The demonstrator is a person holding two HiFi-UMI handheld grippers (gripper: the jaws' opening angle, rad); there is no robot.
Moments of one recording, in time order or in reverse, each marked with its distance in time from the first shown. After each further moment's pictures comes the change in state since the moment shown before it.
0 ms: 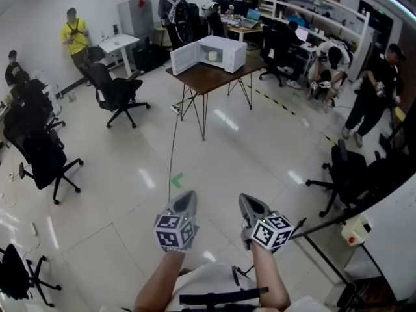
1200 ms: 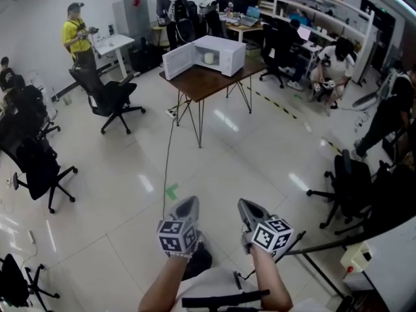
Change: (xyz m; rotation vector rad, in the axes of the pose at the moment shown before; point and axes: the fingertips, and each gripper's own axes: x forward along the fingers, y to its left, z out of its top) left arm 0.132 0.018 0.008 -0.038 0.032 0.010; right arm 0.083 -0.102 0.026 0.059 0.042 0.013
